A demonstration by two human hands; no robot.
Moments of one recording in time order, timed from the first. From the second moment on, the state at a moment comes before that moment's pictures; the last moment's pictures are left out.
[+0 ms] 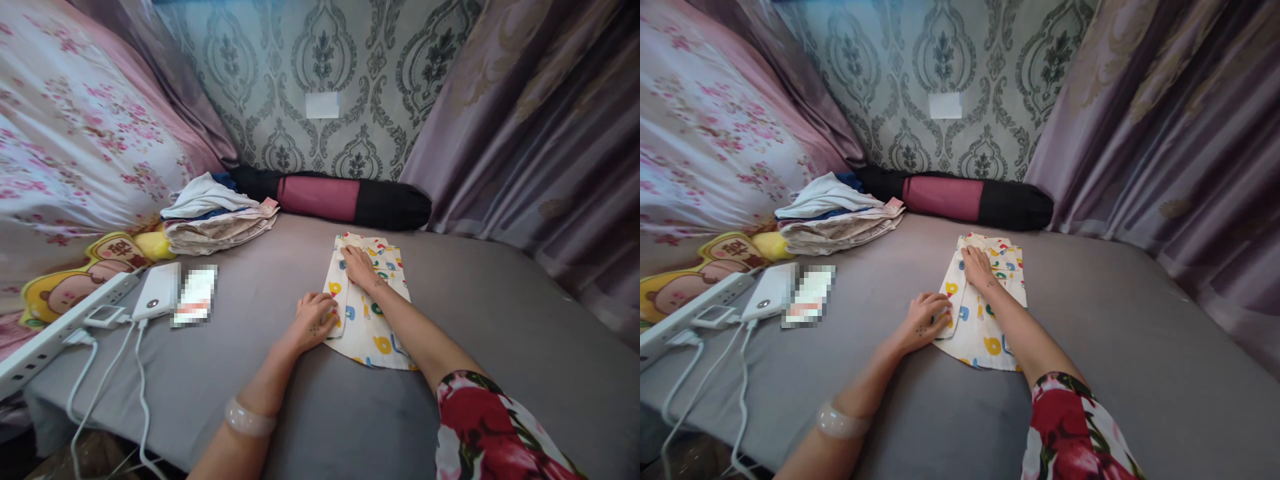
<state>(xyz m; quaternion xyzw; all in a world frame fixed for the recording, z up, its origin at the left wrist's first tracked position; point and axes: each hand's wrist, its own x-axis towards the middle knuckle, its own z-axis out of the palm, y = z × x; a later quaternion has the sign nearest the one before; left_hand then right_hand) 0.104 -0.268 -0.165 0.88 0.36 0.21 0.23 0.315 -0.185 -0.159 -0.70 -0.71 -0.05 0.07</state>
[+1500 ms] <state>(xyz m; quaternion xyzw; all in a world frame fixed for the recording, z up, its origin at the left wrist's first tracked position) 0.104 -0.265 -0.170 0.88 0.37 0.20 0.22 0.307 -0.113 -0.177 -0.75 -0.65 0.08 0.08</state>
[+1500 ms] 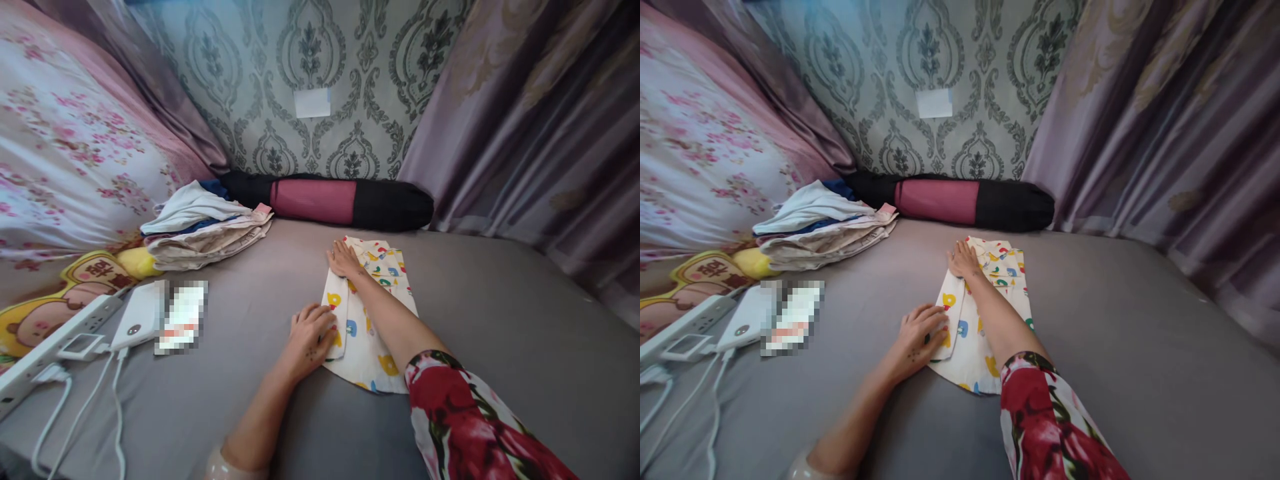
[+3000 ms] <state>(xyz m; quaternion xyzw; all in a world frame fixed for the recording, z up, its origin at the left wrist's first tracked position) 0.104 -0.263 -0.173 0.89 0.37 0.19 0.20 0.361 -0.153 -0.183 -0.84 -0.54 0.04 0.09</state>
